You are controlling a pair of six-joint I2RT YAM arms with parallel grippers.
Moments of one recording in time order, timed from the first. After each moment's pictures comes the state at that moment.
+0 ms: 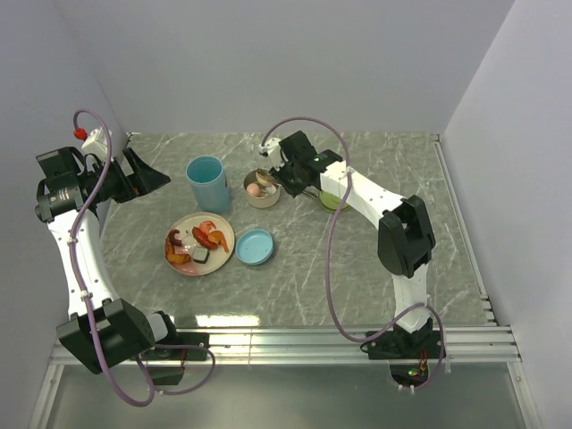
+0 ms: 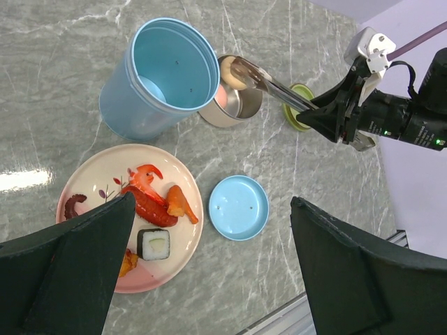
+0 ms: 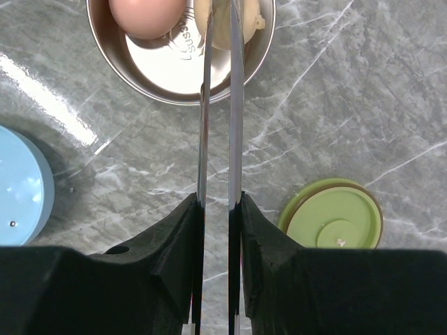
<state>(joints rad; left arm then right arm) 0.48 1.21 1.31 -0.79 0.89 -0.09 0.64 2.01 1.76 -0.64 0.00 -0.28</state>
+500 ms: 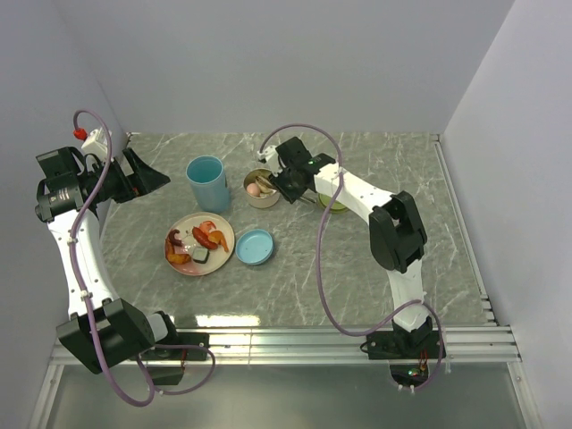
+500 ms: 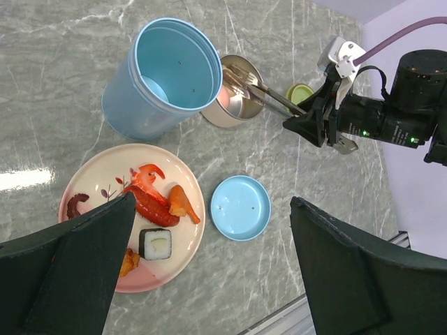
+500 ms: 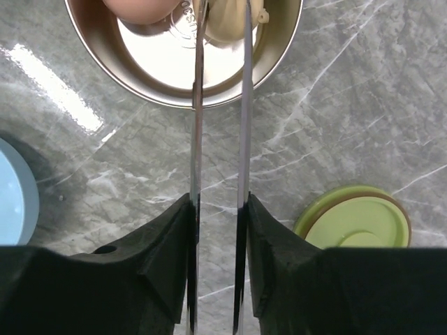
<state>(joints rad) 0.48 1.22 1.31 -0.79 0.88 -0.09 0.64 2.08 1.76 -0.64 0.00 -0.27</state>
